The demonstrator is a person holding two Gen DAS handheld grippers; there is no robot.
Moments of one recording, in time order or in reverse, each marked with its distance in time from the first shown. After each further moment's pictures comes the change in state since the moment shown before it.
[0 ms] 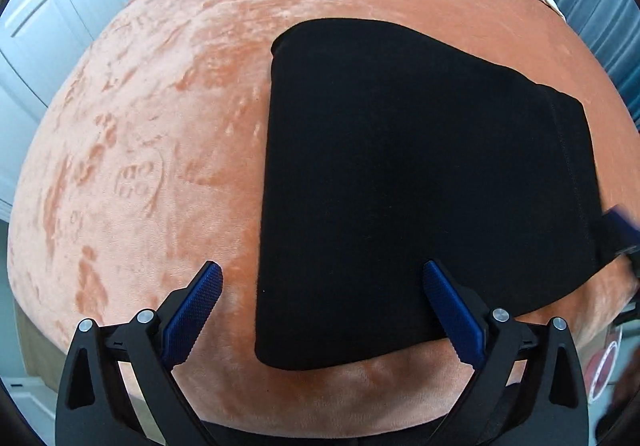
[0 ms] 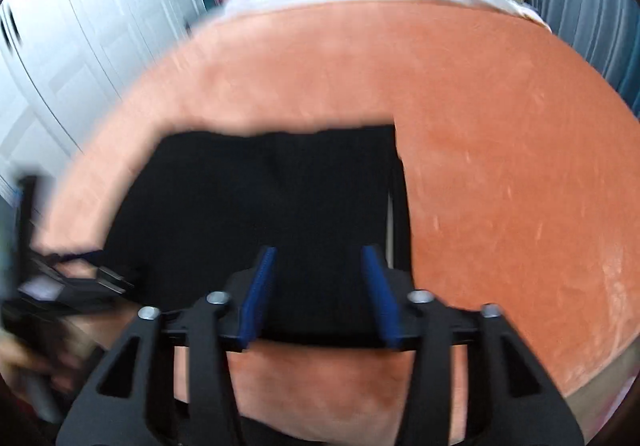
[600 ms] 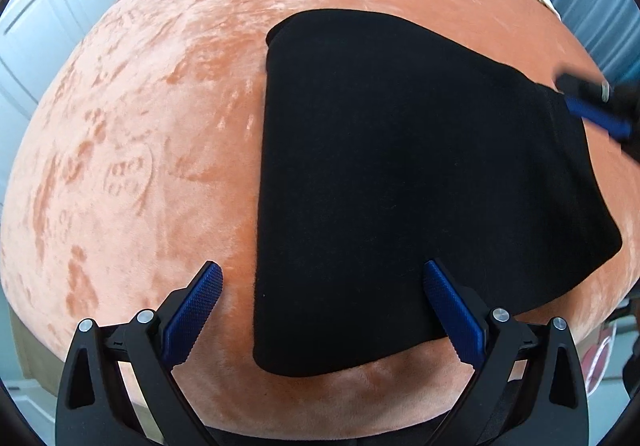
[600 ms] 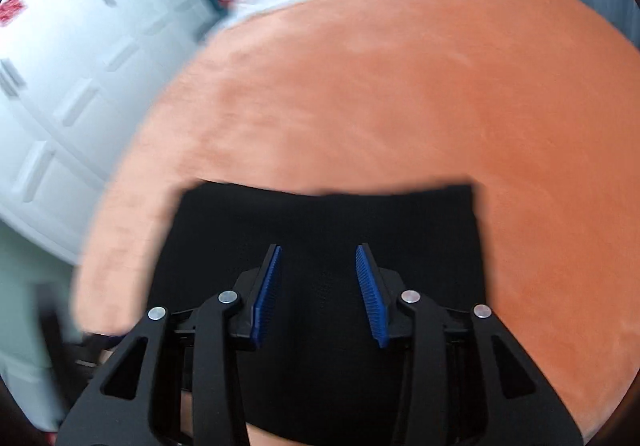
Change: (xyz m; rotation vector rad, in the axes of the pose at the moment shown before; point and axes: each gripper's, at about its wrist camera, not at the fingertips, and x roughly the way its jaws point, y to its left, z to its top) left arm 0.015 0.011 0.008 -0.016 0.014 -0.048; right arm 0.009 0.045 0.095 0.042 -0.067 0.291
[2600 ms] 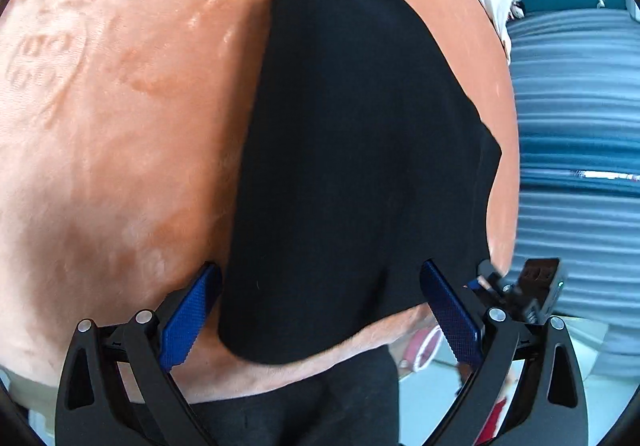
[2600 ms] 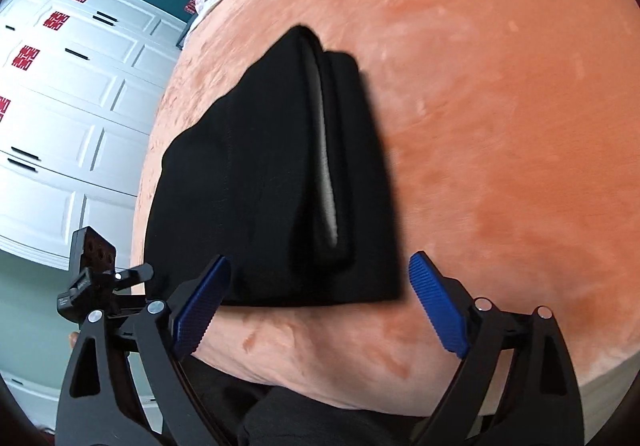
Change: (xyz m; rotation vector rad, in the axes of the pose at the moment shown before) left arm 0.017 0.056 -0.016 -0.307 0.299 -0.585; right arm -0.022 -0.120 -0.102 0.396 0.146 0.115
